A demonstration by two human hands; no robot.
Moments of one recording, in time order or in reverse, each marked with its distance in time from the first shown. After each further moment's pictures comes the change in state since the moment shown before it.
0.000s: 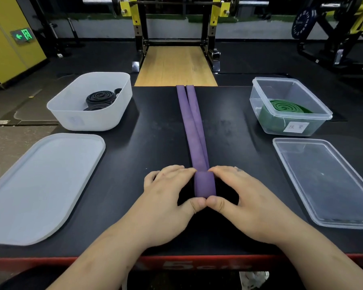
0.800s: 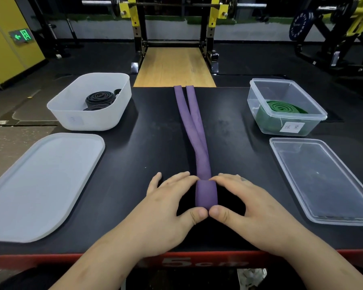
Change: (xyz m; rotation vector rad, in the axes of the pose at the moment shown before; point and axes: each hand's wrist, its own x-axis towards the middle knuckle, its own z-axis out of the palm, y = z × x) left_hand -0.015 0.010 -0.002 -0.053 -0.097 0.012; right_hand -0.022 0.001 0.000 0.030 -0.019 0.056
